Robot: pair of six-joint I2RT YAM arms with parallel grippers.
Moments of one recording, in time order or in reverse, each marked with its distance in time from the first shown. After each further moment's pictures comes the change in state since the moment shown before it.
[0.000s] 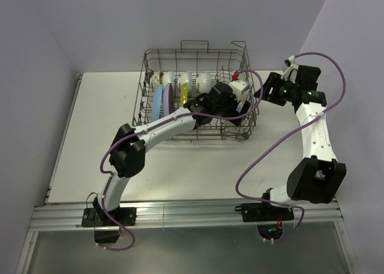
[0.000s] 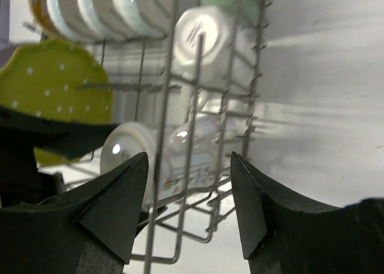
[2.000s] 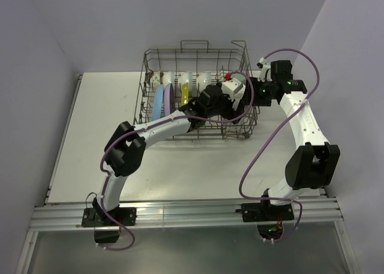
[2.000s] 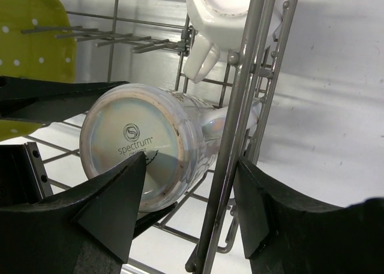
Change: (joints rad) left arm 0.050 -0.034 -0.208 0.362 0.108 0.013; right arm 0.206 0.139 0.118 -0.193 0.192 -0.142
